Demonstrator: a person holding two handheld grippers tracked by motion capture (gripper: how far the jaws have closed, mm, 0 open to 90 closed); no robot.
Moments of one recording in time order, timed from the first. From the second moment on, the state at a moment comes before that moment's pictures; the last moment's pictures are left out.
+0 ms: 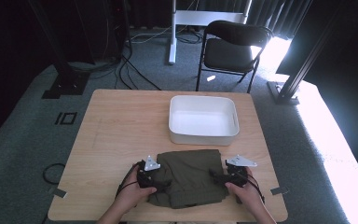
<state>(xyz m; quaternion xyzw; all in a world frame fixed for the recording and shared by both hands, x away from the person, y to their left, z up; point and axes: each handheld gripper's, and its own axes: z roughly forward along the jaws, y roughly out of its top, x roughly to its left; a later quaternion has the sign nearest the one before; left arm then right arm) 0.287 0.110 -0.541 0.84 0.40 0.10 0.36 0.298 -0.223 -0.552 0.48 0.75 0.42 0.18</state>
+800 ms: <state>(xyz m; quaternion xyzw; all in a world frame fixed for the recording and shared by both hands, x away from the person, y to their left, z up) 0.284 0.106 -0.556 0.84 0.36 0.13 0.39 0.296 -0.209 -0.561 0.46 0.78 0.39 0.17</state>
